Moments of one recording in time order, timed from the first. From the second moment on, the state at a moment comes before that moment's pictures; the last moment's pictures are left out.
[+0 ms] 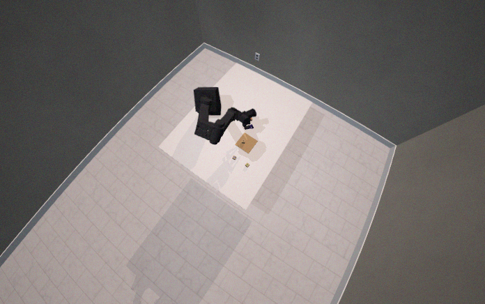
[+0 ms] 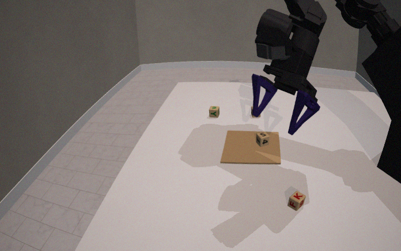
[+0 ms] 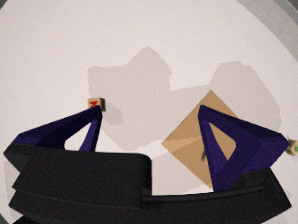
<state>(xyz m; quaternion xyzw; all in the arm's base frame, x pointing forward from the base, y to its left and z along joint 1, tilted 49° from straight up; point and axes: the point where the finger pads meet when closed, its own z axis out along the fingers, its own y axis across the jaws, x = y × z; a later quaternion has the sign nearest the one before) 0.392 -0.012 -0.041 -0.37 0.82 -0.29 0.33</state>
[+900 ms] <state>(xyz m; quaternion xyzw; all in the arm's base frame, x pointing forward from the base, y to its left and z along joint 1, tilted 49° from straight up) 0.360 -0.102 0.054 -0.39 0.81 -0.30 0.31</state>
